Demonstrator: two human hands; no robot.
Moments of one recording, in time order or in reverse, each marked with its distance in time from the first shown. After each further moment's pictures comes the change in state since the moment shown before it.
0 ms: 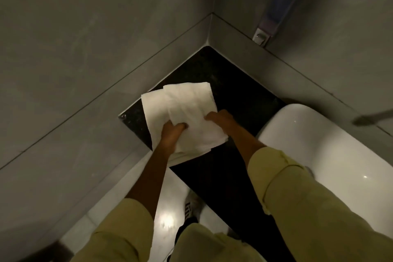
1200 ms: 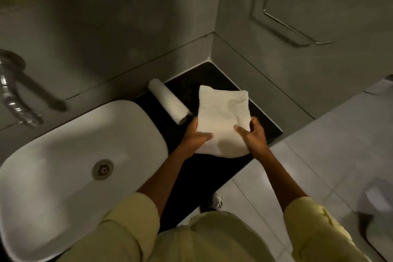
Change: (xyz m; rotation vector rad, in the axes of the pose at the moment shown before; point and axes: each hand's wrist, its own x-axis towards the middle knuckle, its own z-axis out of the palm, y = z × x) left_hand -0.414 -0.259 0.465 0.992 -1.346 0.332; right_hand -0.417 0.583 -0.242 1.074 1.250 0.139
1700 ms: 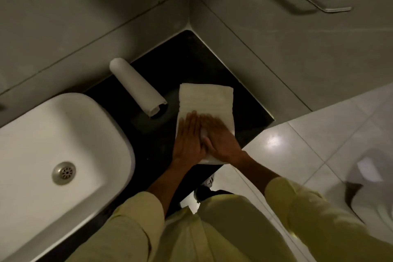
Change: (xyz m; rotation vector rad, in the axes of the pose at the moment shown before) left_hand 0.058 -0.085 0.081 1.331 0.048 0.371; right_hand 0.063 0.102 0.011 -0.994 -0.440 -0.692
